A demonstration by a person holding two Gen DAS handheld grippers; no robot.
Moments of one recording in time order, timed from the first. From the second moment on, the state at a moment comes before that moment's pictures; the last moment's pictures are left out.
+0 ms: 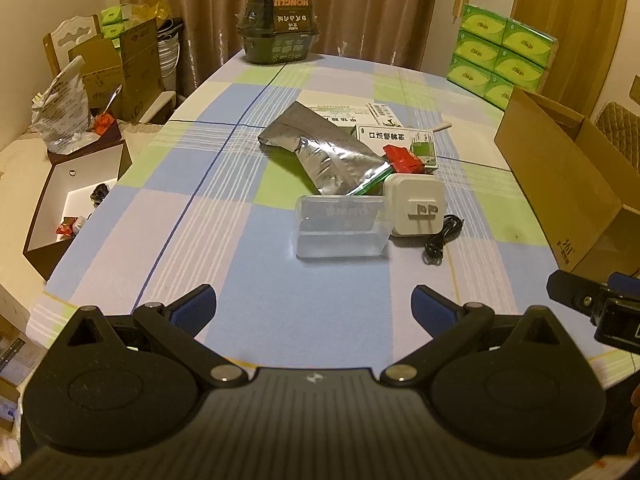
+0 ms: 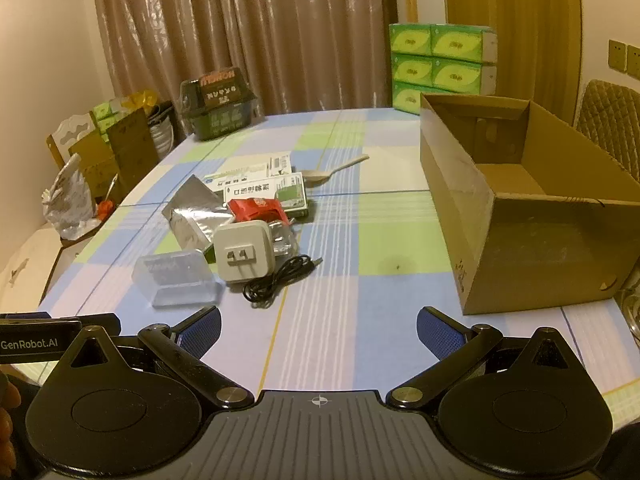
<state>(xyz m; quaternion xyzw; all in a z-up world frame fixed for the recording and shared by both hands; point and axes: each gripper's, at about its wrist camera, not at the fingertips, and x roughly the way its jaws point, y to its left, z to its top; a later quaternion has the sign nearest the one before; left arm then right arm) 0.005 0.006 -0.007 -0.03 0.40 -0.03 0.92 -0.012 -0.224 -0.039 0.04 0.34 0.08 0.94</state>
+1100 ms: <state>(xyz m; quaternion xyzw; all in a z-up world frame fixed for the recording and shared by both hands) 0.043 -0.003 -0.031 -0.03 0.39 -0.04 0.92 0.016 -0.213 -0.066 -0.01 0.36 0.09 0.93</state>
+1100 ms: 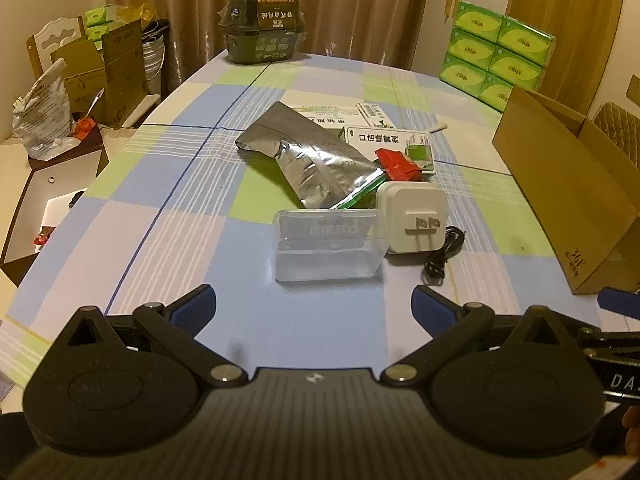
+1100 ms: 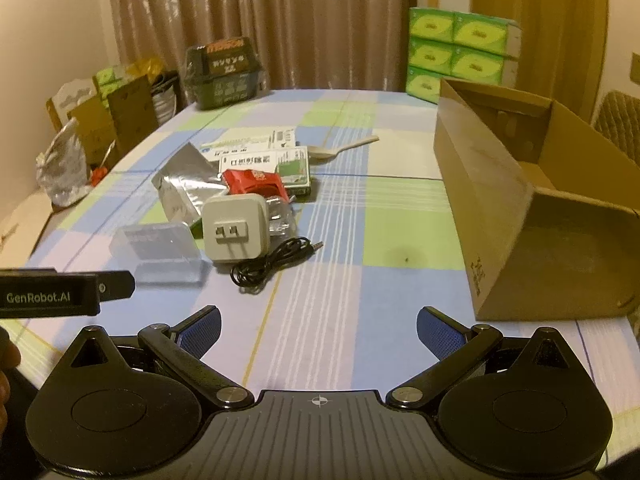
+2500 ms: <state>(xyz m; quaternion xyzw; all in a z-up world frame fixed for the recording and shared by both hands) 0.109 -0.018 -0.066 -0.01 0.38 -0.04 0.92 0.077 -0.203 -0.113 -0.04 0.38 0.13 0.92</state>
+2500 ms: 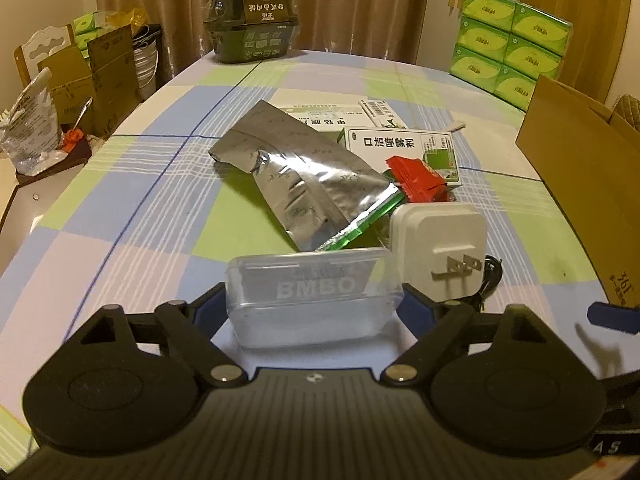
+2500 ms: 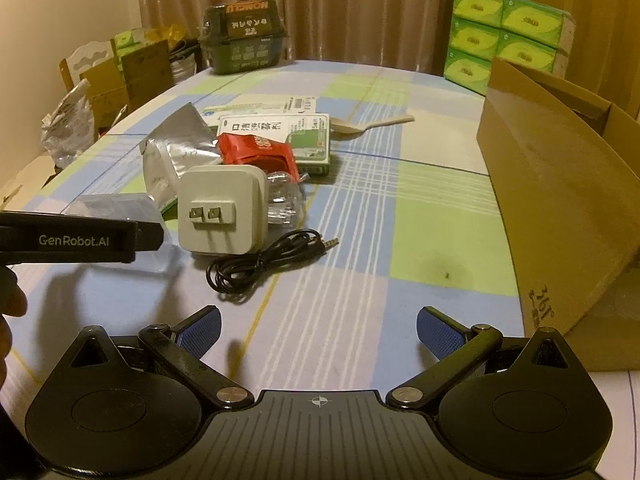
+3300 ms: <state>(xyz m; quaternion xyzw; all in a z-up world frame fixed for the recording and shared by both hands) 0.113 0.051 -0.054 -0.04 0.35 -0.04 0.93 0.120 -0.123 -0.113 -0.05 0.34 0.16 0.93</state>
